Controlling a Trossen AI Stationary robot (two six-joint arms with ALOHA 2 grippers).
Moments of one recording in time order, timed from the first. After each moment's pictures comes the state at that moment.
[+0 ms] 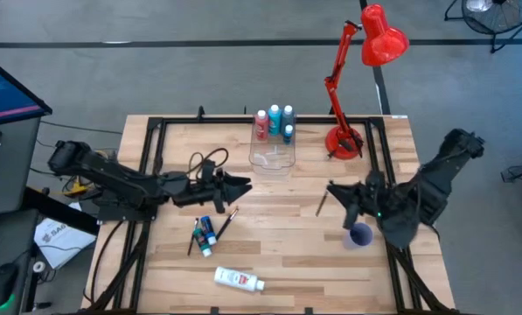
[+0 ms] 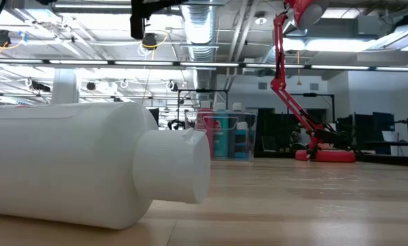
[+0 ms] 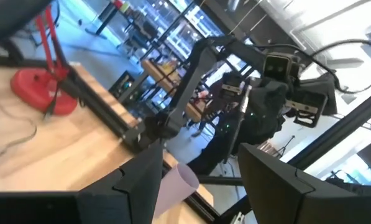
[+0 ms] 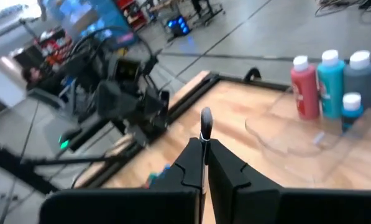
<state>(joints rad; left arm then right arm) -0.25 1.24 0.66 0.66 -0.45 -0.75 0.82 1.14 1.20 -0.80 1.22 1.20</state>
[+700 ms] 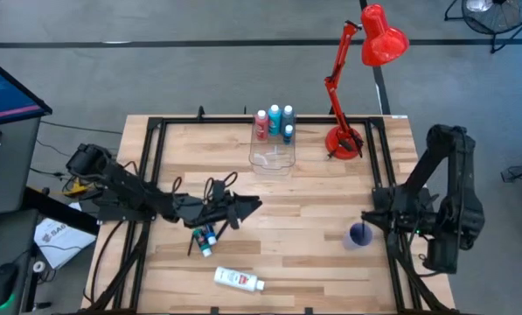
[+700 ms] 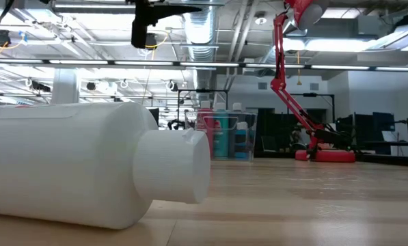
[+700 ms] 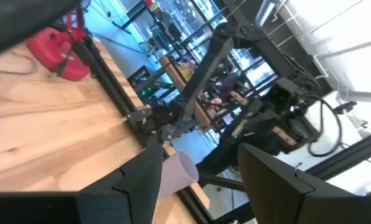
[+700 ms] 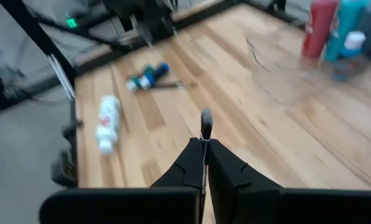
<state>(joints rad) -0.40 1.48 0.74 0.77 -0.70 -0.92 1.31 1.15 1.17 -1.57 1.09 1.85</state>
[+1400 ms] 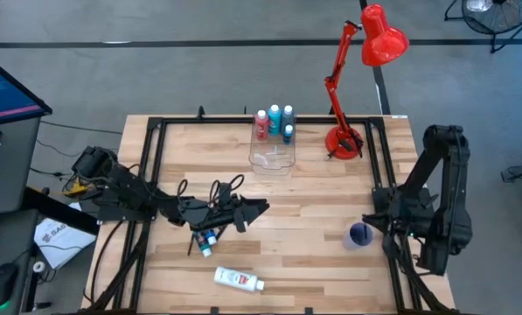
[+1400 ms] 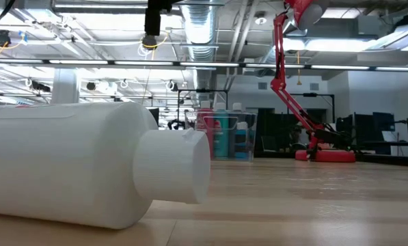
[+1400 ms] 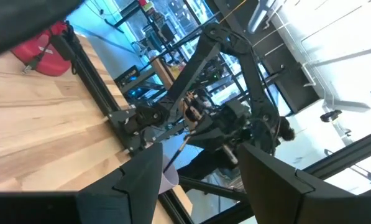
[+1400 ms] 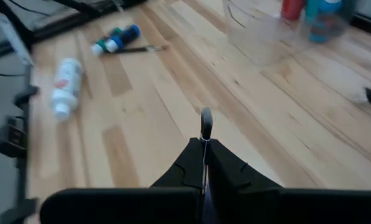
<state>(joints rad) -0.41 1.55 0.83 0.78 -0.70 -0.95 1.42 1.17 0.91 -1.57 0.98 2.11</state>
